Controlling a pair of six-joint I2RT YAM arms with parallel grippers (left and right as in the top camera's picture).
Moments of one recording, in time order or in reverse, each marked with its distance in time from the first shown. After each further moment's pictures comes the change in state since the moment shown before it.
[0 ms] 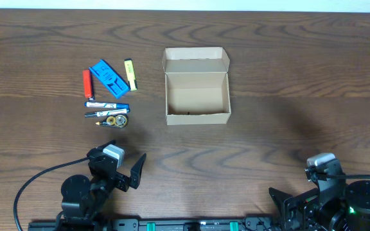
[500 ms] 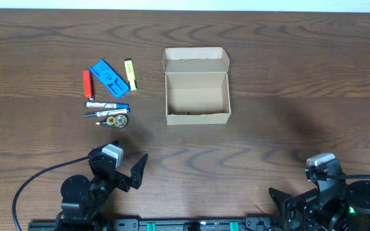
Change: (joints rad) left arm 0.000 0.000 -0.001 0.015 0.038 -0.075; right arm 0.000 0.000 0.000 -0.001 -0.001 0.000
